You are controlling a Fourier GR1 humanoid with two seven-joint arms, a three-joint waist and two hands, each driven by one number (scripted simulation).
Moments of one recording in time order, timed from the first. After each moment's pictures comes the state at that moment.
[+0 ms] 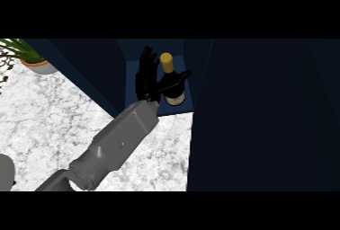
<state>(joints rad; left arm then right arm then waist) -0.99 0.00 -0.63 -0.38 1.50 0.45 -0.77 -0.12 -0.03 0.08 -2.30 -0.23 0.23 0.43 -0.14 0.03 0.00</state>
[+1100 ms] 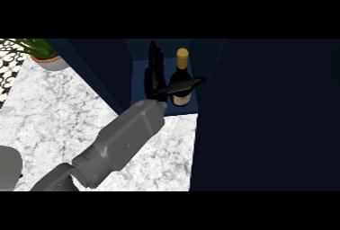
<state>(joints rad) -1.05 0.00 -0.81 -0.41 1.51 0.51 -0.85 -0.11 -0.02 0.11 -2.29 -0.19 0.21 0.43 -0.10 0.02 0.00</state>
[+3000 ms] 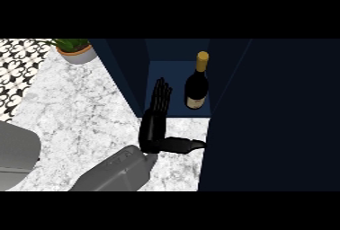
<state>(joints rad) -0.61 0.16 -0.93 -1.06 1.20 0.55 -0.87 -0.08 -0.04 0.08 -2.36 -0.15 0.16 0.50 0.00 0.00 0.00</state>
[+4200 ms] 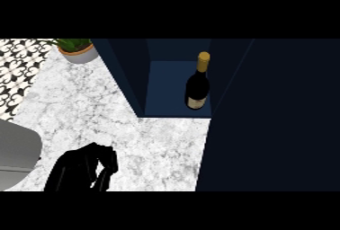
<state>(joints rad) -0.13 0.74 -0.84 -1.81 1.04 0.36 -0.76 0.02 -0.13 0.23 -2.40 -0.27 0.37 0.52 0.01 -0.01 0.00</state>
